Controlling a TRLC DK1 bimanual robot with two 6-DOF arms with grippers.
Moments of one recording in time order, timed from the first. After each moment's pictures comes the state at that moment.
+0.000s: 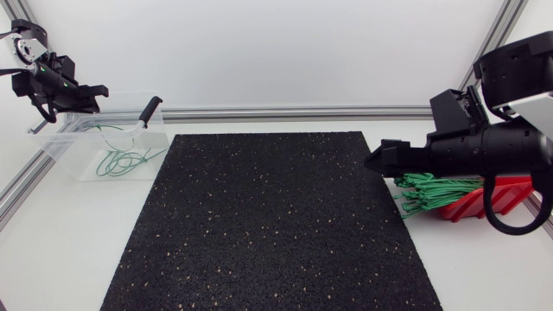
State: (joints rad) left arm 0.32 2.17 1.95 -0.70 0.13 0.11; right arm 0.25 1.10 0.87 -0.58 -0.17 0.18
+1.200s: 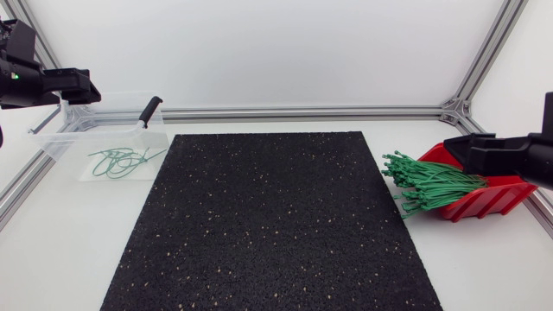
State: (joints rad) left arm 0.15 1.34 1.26 -0.61 0.10 0.08; right arm -0.13 0.76 0.74 -0.49 -0.21 -0.03
